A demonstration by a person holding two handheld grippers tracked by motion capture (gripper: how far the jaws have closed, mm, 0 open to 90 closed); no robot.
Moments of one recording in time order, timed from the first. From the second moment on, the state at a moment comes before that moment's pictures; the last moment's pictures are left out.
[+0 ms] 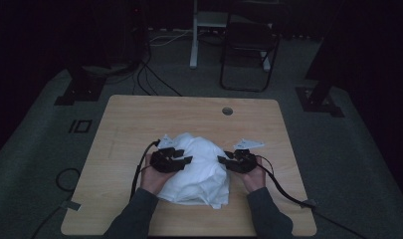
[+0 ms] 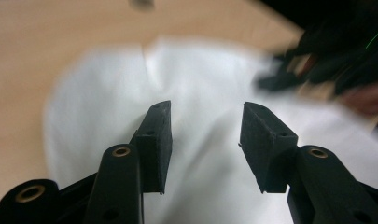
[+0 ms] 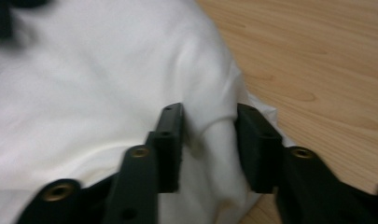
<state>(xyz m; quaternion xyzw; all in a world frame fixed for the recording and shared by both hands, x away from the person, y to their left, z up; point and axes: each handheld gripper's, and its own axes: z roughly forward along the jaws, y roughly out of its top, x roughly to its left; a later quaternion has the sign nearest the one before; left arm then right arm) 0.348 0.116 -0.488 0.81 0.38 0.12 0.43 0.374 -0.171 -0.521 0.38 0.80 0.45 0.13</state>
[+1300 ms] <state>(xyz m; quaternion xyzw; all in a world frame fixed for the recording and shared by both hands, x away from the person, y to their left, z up) 0.311 0.078 -0.529 0.76 0.47 0.24 0.38 0.342 -0.155 -0.533 0.34 0.83 0.42 0.12</state>
